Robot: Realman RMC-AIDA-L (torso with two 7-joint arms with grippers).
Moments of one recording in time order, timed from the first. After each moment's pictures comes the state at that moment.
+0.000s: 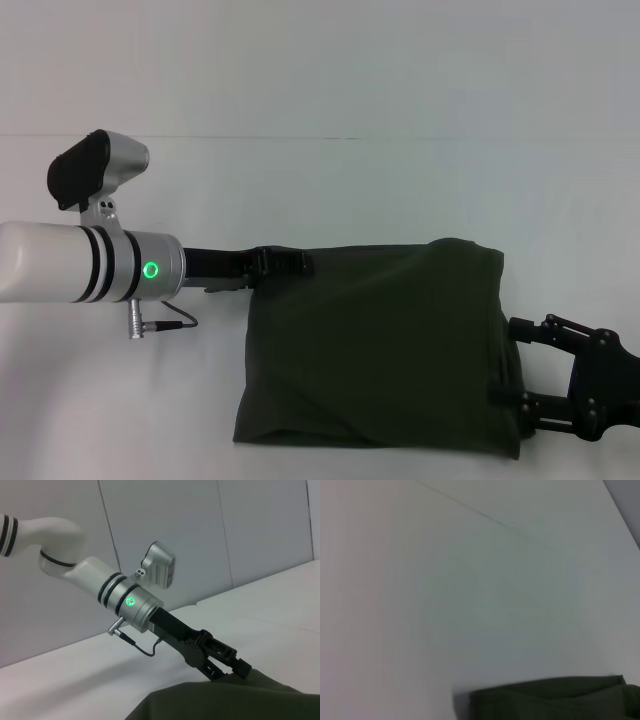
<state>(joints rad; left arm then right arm) -0.76 -2.09 0.92 0.43 2.10 0.94 -2.35 0.35 2.09 -0.58 -0.58 -1.99 -1.68 1.11</state>
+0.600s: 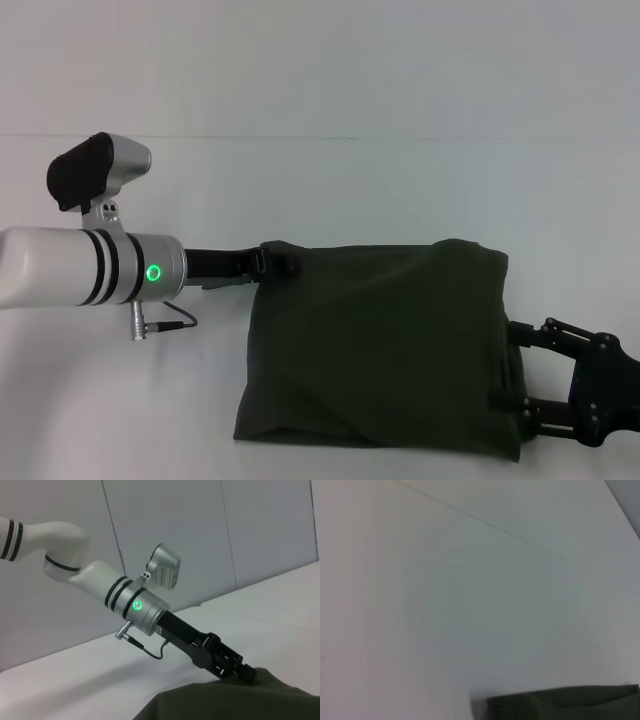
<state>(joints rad) -0.75 -2.11 0.93 0.44 2.10 0.89 -2.32 0.35 2.09 -0.58 -0.58 -1.98 -1.70 1.11</state>
